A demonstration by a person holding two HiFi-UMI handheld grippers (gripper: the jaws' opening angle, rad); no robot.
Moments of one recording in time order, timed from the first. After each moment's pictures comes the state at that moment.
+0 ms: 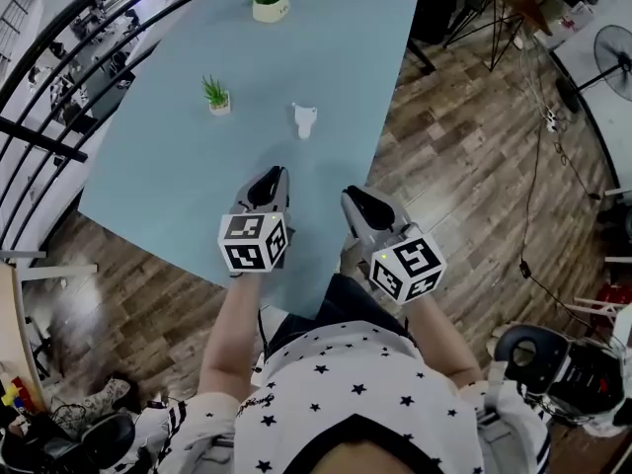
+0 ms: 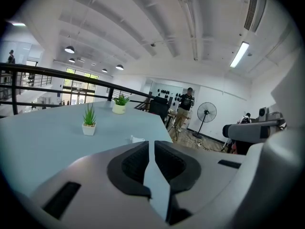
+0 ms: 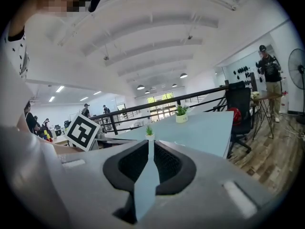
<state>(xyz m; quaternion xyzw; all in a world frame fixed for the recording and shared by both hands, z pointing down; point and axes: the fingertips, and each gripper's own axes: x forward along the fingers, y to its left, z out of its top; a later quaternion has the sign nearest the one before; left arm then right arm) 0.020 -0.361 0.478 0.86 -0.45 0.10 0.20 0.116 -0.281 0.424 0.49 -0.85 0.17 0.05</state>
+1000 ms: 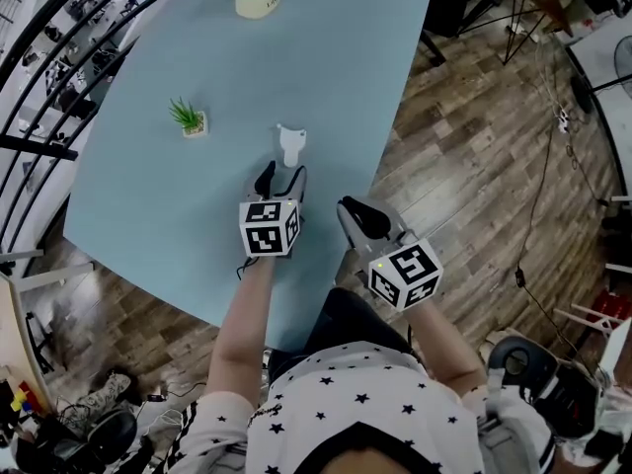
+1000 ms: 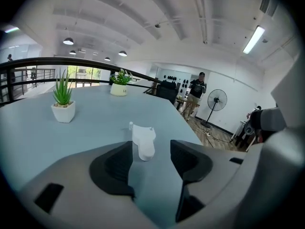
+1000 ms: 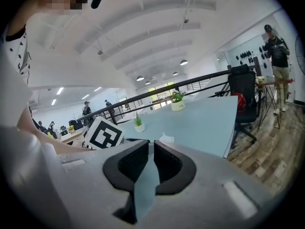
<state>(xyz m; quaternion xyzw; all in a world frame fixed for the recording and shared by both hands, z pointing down) 0.082 -0.476 0.578 0.83 -0.47 0.19 0.24 0.158 -0.375 0.486 0.45 -0.86 0.23 0.09</state>
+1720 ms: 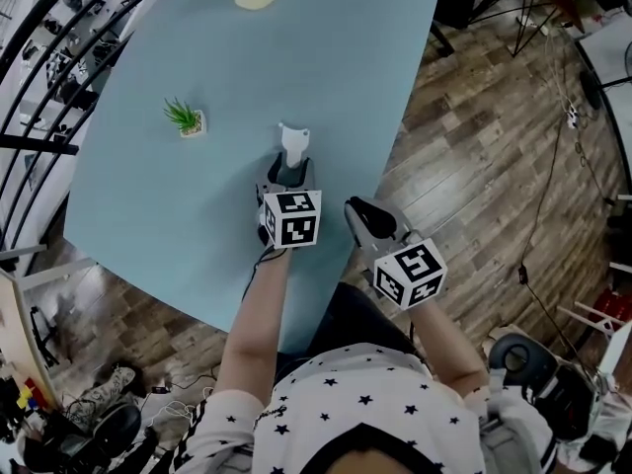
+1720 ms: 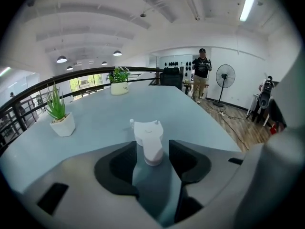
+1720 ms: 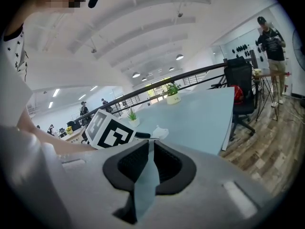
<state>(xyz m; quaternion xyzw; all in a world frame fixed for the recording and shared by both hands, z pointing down) 0.092 -0.502 0.603 0.79 -0.52 0.29 0.16 0.170 -0.388 0.518 0.45 -0.85 0.26 0.10</state>
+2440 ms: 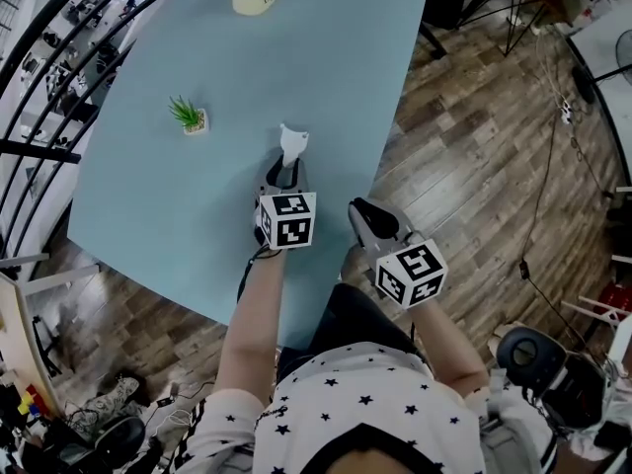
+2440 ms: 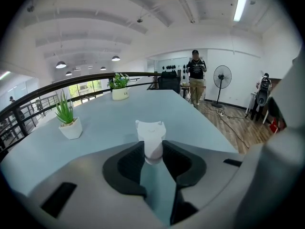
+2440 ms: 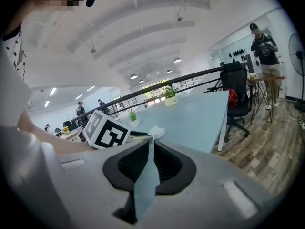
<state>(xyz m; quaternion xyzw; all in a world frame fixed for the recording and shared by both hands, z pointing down) 0.080 -0.481 0.591 0.80 -0.51 0.28 0.14 0.172 -0.359 0.512 0.48 -0.84 0.25 0.10</state>
